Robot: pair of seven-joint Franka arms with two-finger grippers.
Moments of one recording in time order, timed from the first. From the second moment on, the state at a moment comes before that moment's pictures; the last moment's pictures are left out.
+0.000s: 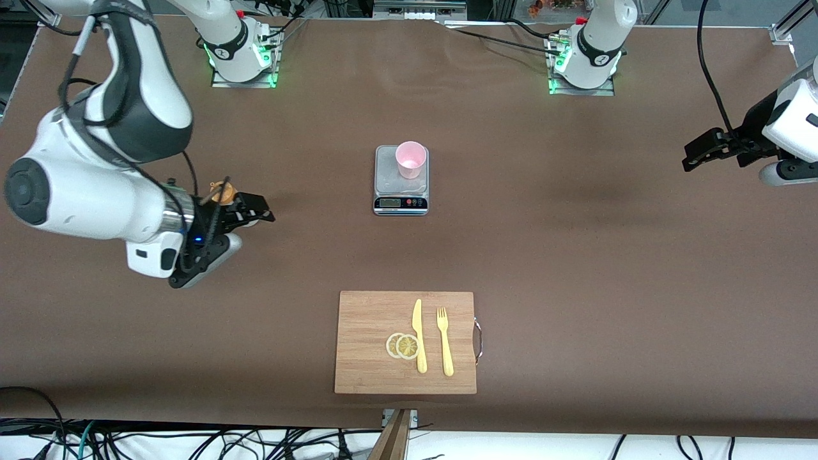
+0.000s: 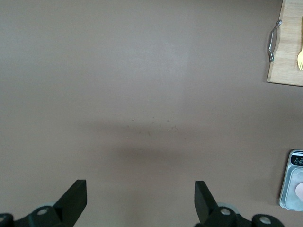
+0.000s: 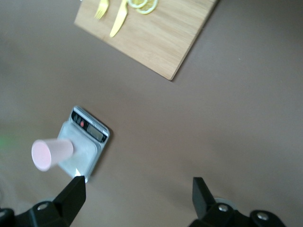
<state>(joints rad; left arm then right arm) 0.00 0.01 -0.03 -1.60 -0.01 1.57 -0.15 0.20 0.49 0.08 -1.27 0.30 1.69 -0.24</state>
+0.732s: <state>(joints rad) 0.00 0.01 -0.03 -1.60 -0.01 1.57 -0.15 0.22 0.50 0.09 -1.39 -0.01 1.81 -0.08</state>
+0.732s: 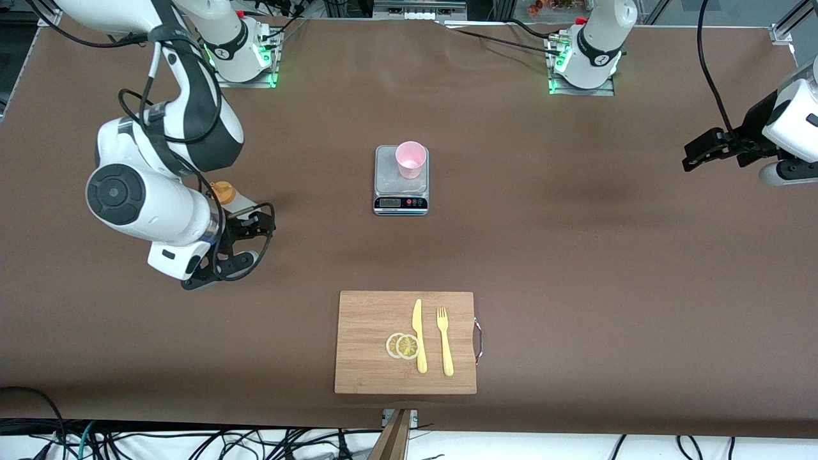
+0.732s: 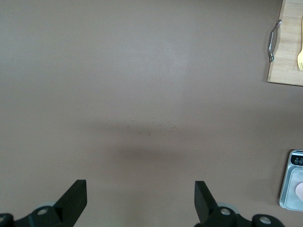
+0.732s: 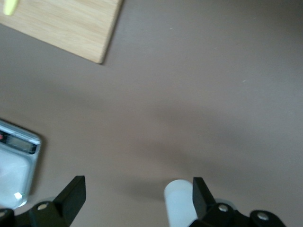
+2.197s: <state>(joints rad) 0.00 0.01 -0.03 -1.60 -0.01 1.57 -0.15 -0.03 0.15 0.07 -1.45 -0.08 1.57 -0.08</state>
